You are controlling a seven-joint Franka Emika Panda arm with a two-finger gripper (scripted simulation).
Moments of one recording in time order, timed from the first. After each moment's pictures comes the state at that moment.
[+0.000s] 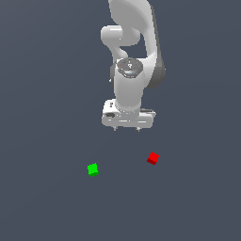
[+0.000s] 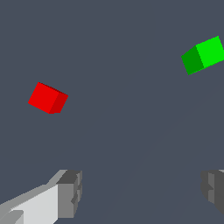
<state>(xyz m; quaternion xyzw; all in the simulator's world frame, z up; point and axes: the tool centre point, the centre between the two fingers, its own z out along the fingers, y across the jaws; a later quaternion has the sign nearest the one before) -0.003 0.027 0.162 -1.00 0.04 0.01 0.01</state>
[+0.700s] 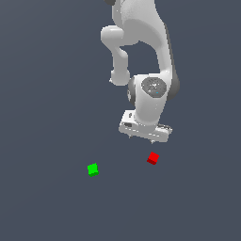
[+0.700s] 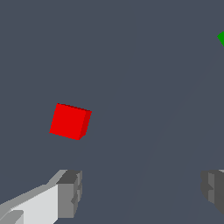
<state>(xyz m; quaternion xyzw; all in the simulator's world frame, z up) 0.022 0.093 0.120 -0.99 0.14 0.00 0.00</state>
